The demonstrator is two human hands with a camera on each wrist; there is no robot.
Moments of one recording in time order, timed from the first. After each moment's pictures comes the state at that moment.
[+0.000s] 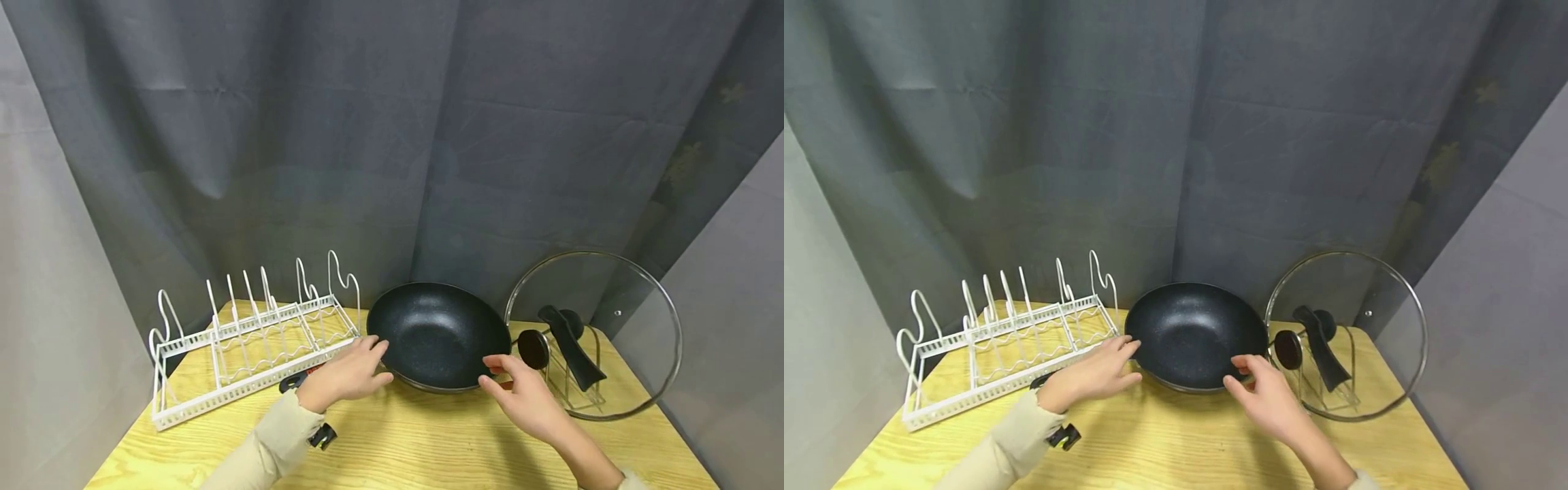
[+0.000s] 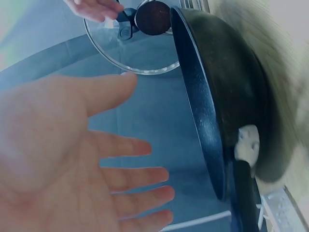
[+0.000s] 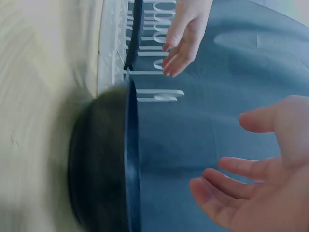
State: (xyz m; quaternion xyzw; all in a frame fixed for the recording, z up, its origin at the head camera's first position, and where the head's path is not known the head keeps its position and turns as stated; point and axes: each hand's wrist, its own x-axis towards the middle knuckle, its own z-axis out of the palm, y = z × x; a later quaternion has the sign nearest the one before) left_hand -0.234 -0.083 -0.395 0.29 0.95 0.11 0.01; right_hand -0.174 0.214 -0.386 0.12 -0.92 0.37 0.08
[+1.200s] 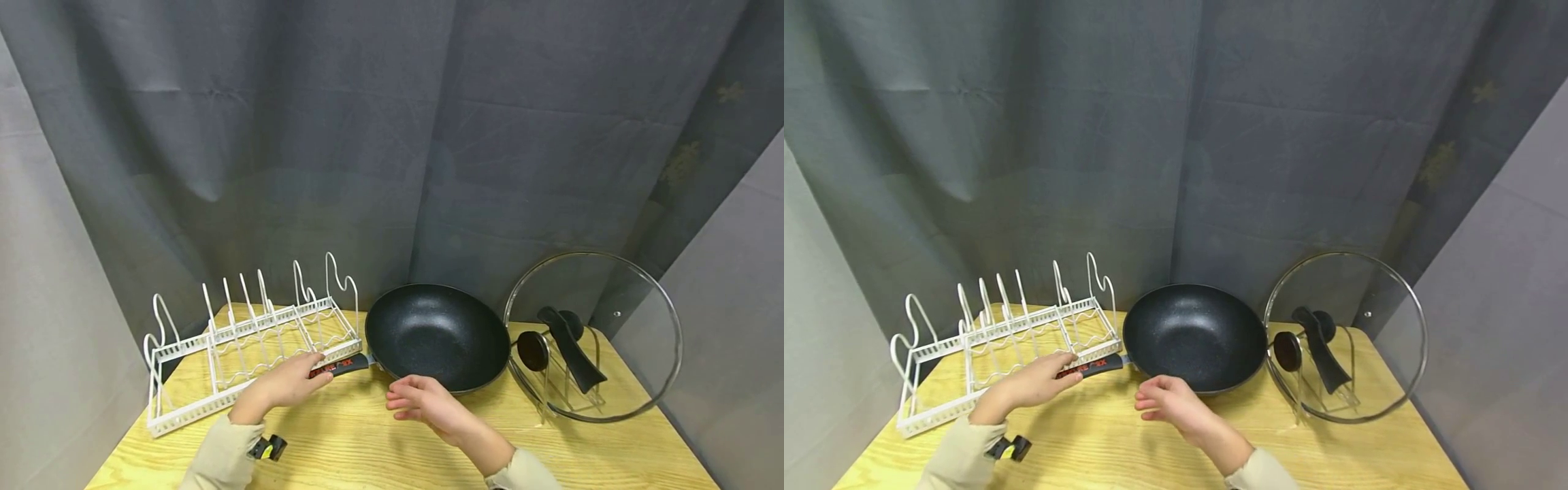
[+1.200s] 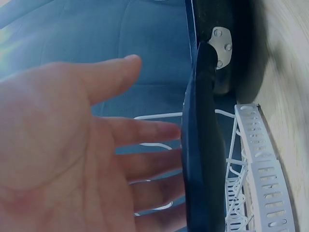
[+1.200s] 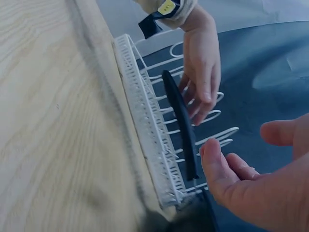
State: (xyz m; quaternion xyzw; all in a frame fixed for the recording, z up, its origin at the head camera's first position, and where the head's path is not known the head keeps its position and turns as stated) left_hand -0.231 -0.173 -0.410 0.21 0.95 0.24 0.06; right_hand -0.200 0.104 -0.427 0.11 -0.67 0.70 -0.22
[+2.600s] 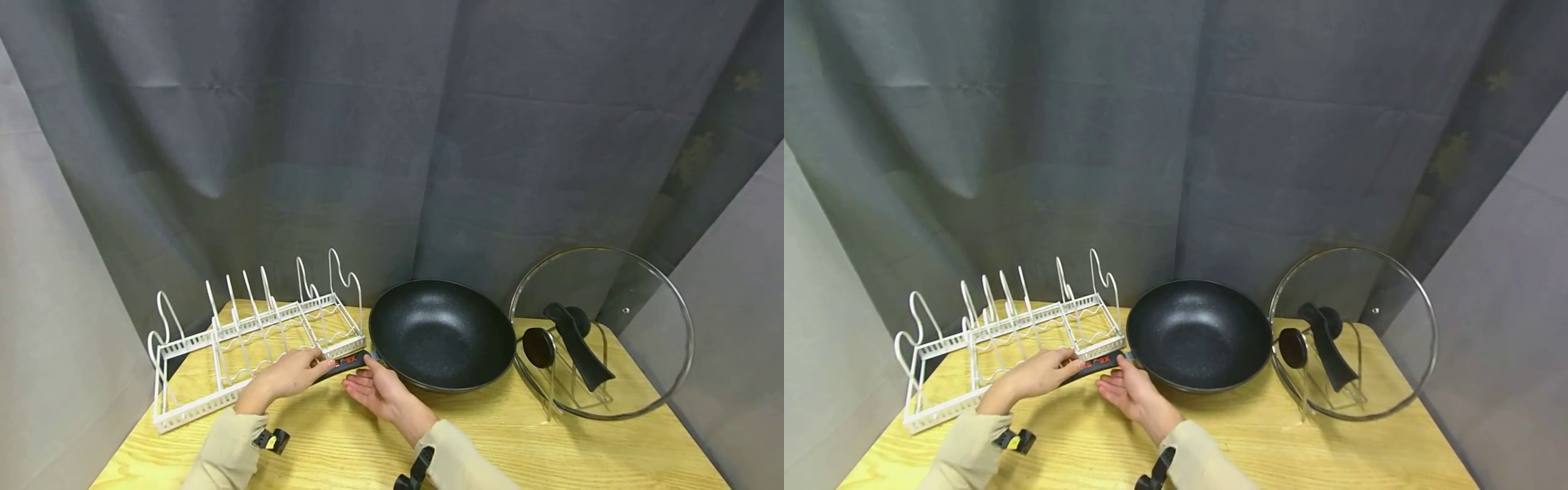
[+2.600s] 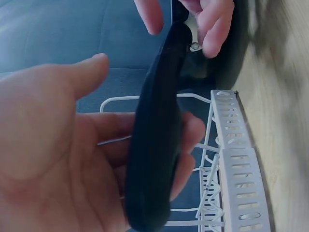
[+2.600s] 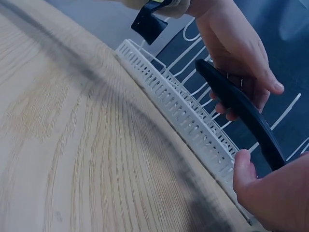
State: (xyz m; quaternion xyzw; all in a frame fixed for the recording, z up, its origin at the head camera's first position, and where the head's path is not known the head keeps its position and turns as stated) left_hand -0.256 -0.181 -0.432 0.21 0.94 0.25 0.03; right_hand -0.253 0.012 -0.485 -0.09 -0.48 0.85 -0.22
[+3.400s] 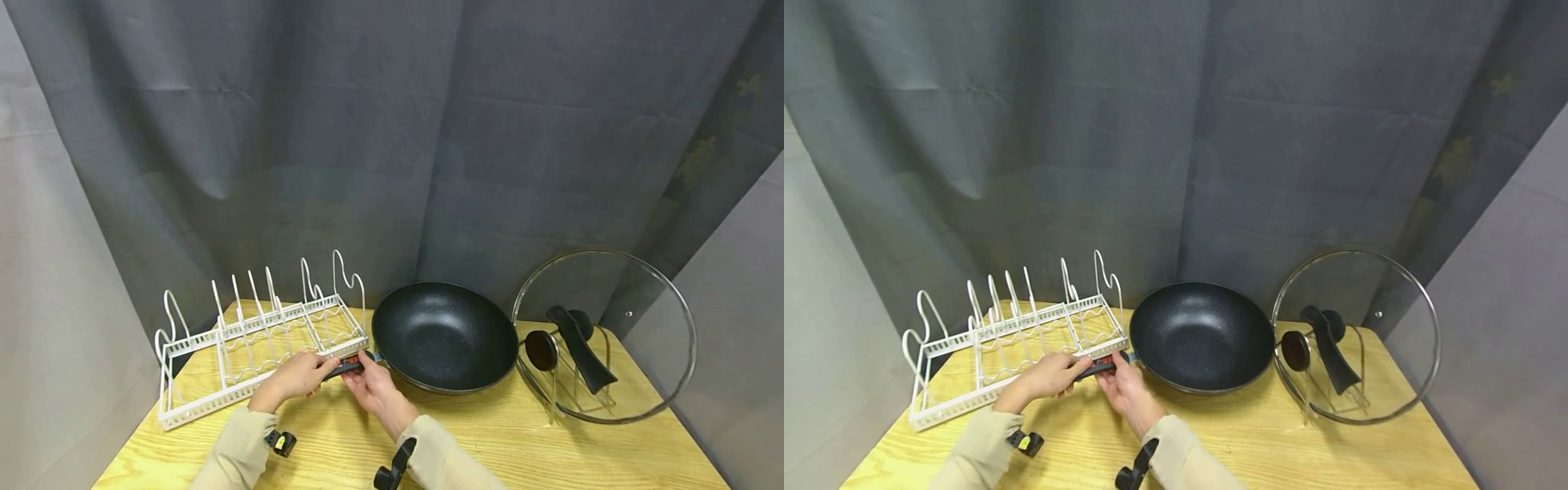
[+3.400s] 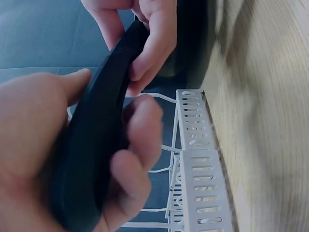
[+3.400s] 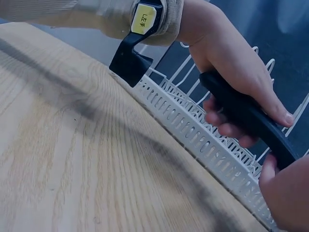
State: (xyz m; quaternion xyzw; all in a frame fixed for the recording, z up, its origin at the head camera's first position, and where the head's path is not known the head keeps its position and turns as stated) left_hand -0.263 -0.180 -0.453 0.18 0.94 0.29 0.06; right_hand -0.267 -0.018 -0.486 -0.08 -0.36 0.91 -0.16
